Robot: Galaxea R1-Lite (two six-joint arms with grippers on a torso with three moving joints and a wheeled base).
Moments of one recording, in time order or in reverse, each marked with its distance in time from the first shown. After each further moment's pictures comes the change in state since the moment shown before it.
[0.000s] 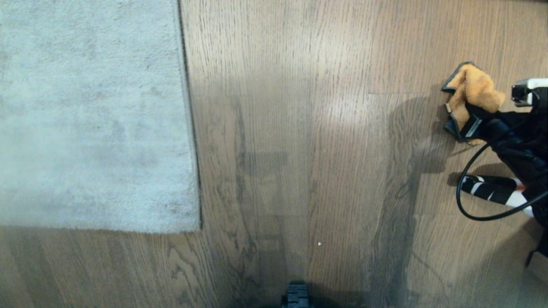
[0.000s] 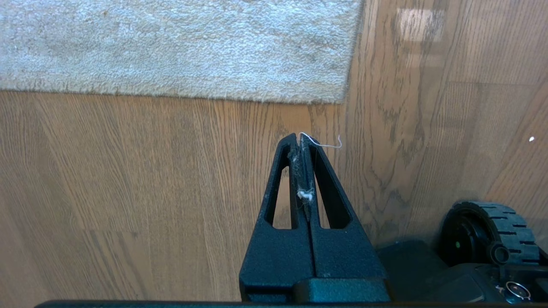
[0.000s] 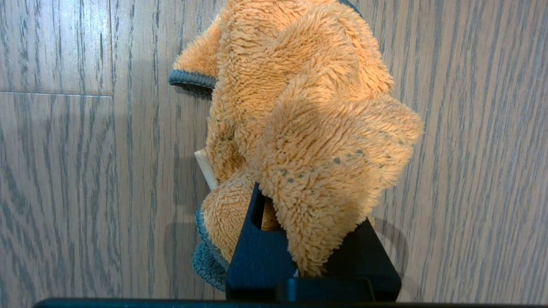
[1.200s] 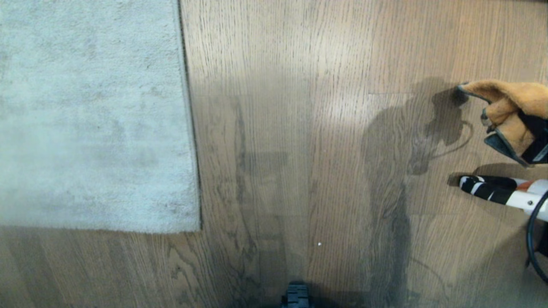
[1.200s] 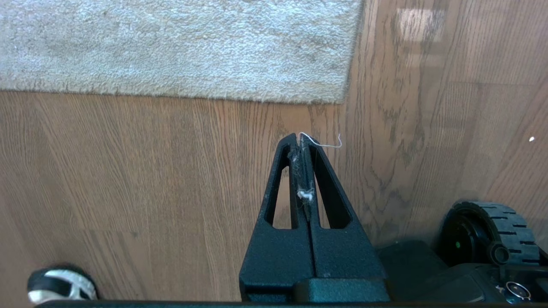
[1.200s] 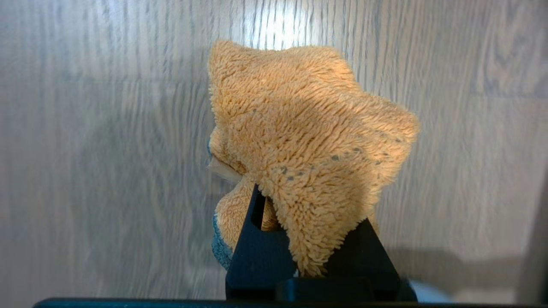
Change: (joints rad) left arm 0.000 0.000 0.000 0.000 0.000 0.000; right arm 0.012 -0.537 0.299 0.285 0.011 0.010
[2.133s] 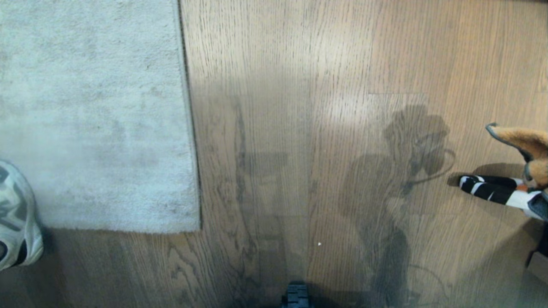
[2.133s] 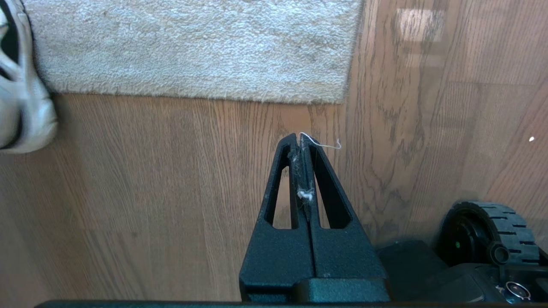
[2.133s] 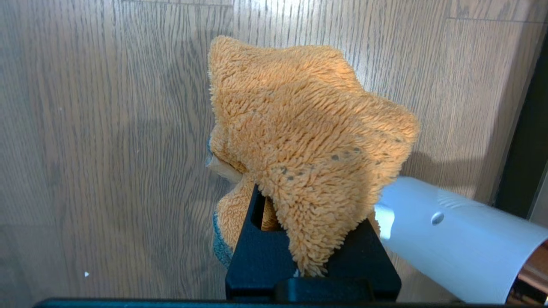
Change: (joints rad) left arm 0.000 0.000 0.000 0.000 0.000 0.000; right arm 0.025 -0.491 0.182 0.398 0.000 -0.009
